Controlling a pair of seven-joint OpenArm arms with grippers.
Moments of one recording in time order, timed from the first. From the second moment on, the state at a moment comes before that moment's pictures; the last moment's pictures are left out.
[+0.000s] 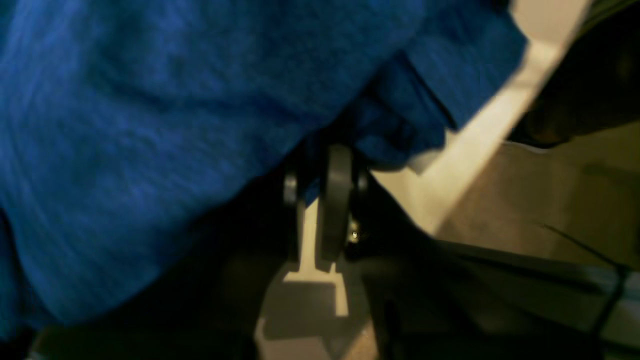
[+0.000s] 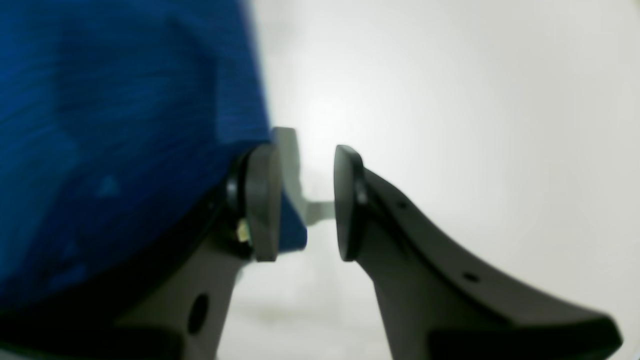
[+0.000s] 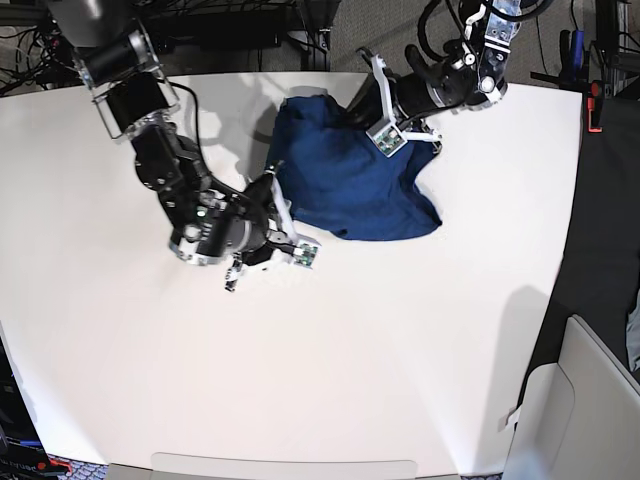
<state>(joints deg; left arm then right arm) 19.1 -14.1 8.7 101.2 -15.2 -36.4 40.2 20.5 15.0 -30.4 93.7 18.7 39.0 -71.7</state>
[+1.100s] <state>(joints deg) -3.6 -18.0 8.2 85.7 -12.4 -35.5 39.3 16.9 1.4 -16.5 89.0 16.0 38.9 -62.0</state>
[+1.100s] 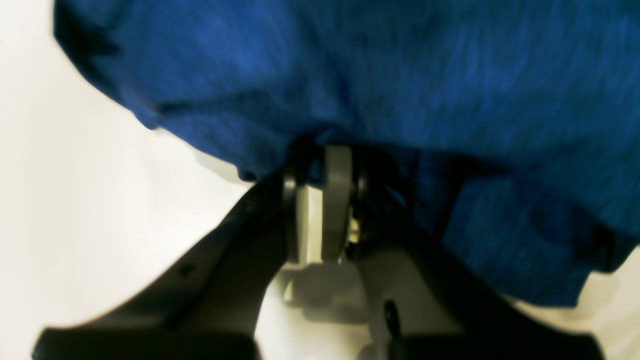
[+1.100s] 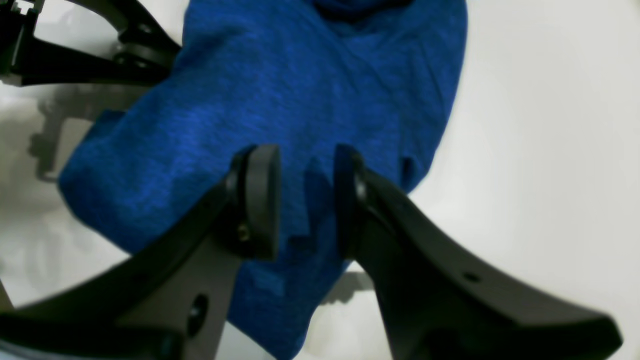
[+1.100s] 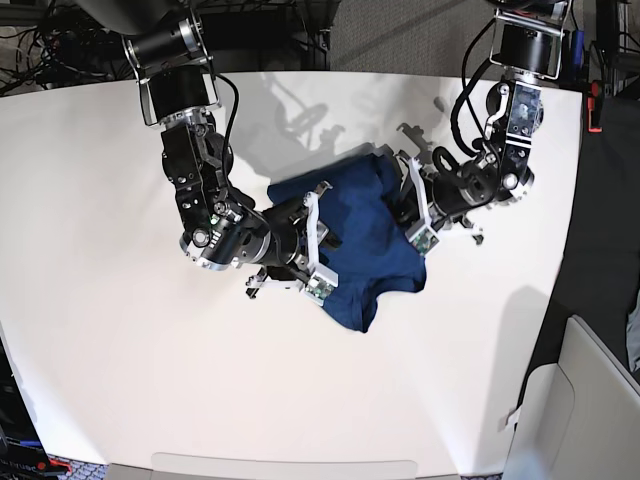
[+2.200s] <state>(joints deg) 15.3 -19.8 -14.5 104.5 -12.6 -26.7 39.7 12.9 -0.8 -12.4 71.3 19.0 39.6 -46.4</state>
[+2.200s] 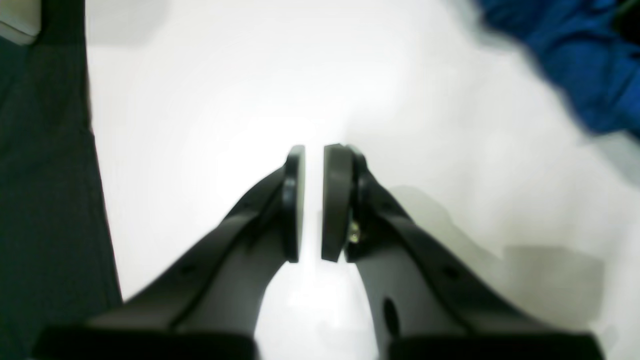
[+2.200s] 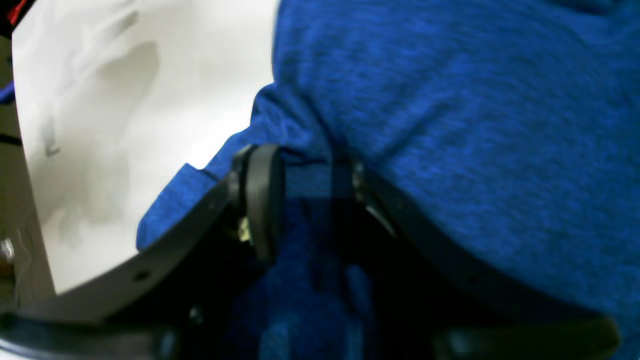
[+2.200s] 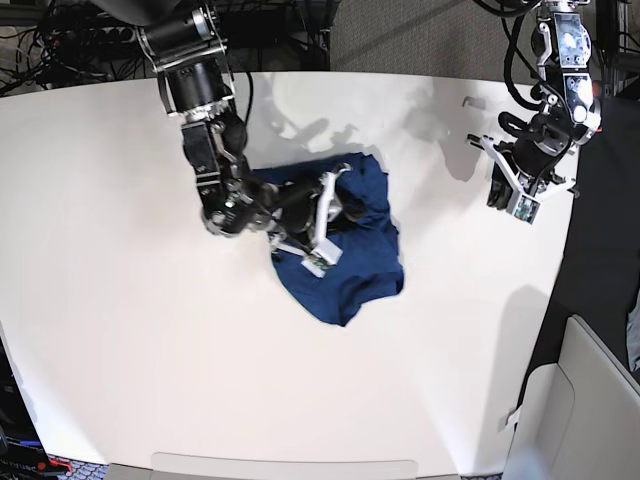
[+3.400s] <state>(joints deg) 19.0 -18.2 -14.4 111.2 -12.5 -26.7 40.4 8.8 16.9 -0.2 93.2 23.1 38.7 -58.7</state>
